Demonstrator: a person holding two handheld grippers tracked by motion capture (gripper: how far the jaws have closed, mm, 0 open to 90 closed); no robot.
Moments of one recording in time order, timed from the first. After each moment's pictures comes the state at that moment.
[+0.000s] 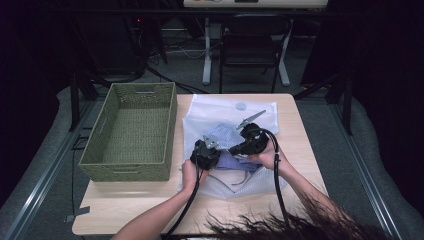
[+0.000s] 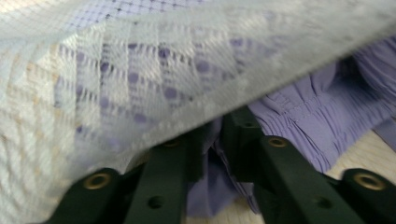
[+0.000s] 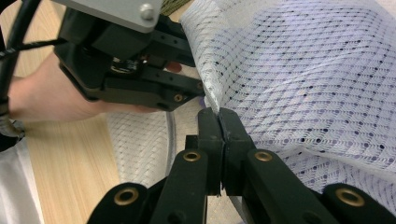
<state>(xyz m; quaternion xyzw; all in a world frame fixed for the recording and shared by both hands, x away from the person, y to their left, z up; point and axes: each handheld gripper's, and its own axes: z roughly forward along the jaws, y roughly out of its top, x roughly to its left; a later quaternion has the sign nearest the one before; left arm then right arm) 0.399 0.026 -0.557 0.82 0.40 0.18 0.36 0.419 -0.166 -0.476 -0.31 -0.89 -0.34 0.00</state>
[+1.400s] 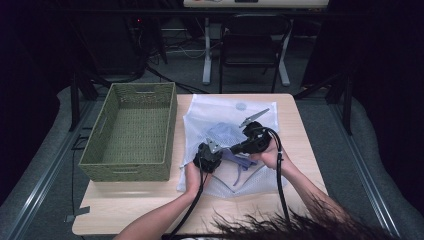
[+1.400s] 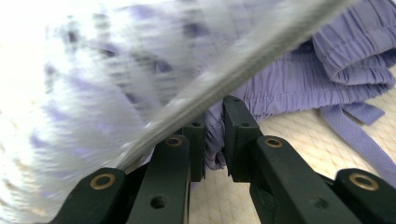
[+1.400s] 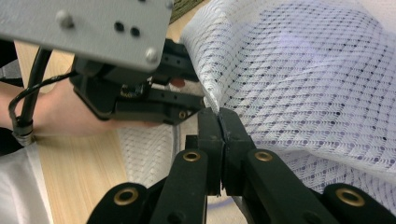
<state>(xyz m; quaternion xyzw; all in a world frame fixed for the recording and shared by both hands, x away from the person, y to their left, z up) 0.395 0.015 -0.567 0.82 0.40 0.21 0.36 0.417 -0.171 -0.469 -0.31 -0.88 -0.35 0.01</state>
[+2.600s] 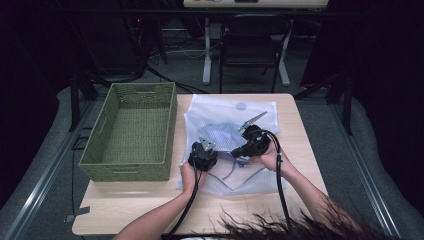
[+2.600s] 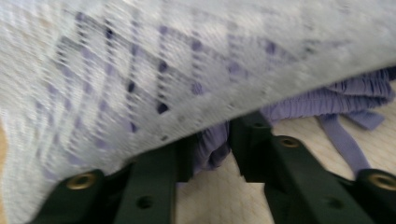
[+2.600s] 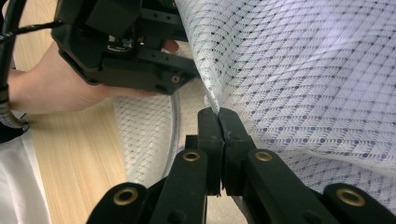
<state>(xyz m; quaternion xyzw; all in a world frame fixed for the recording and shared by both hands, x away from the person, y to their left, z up) 0.395 0.031 -0.565 0.80 0.42 0.20 0.37 0.419 -0.171 -0.482 -0.31 -0.89 -0.33 0.02</state>
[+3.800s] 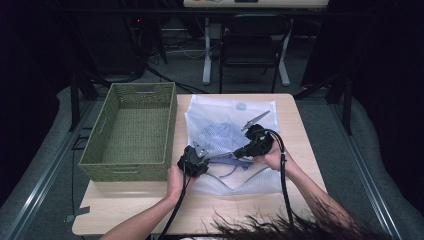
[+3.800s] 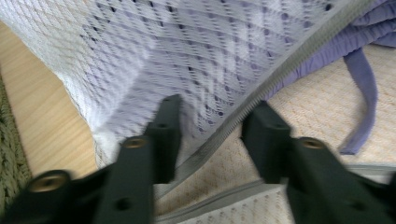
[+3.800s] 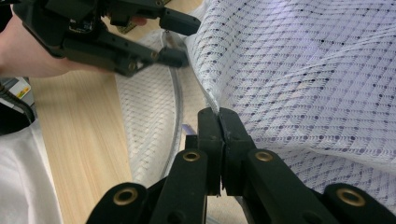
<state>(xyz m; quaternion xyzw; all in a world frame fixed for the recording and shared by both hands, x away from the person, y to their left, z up) 0.376 0.058 -0.554 0.84 0.38 0.23 0.31 0.415 -0.179 -0.475 -0.30 -0.89 -0.33 0.03</state>
